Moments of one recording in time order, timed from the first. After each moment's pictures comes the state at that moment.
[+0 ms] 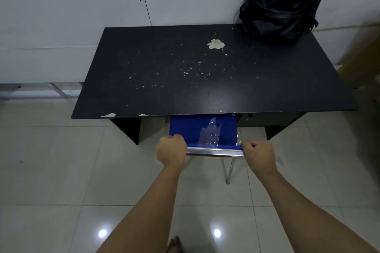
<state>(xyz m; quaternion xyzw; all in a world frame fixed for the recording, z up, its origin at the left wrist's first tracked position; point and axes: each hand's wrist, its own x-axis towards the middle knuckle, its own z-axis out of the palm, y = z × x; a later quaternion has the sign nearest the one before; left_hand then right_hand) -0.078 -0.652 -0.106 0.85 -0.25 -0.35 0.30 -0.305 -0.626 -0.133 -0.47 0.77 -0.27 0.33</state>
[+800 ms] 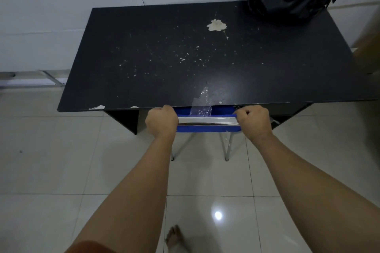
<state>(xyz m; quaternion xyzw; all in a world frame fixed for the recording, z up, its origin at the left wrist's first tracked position) -0.077 -0.725 -0.108 0.85 -0.24 -0.32 0.33 -0.309 -0.716 -0.136 -0.58 0.72 -0.28 0.25</state>
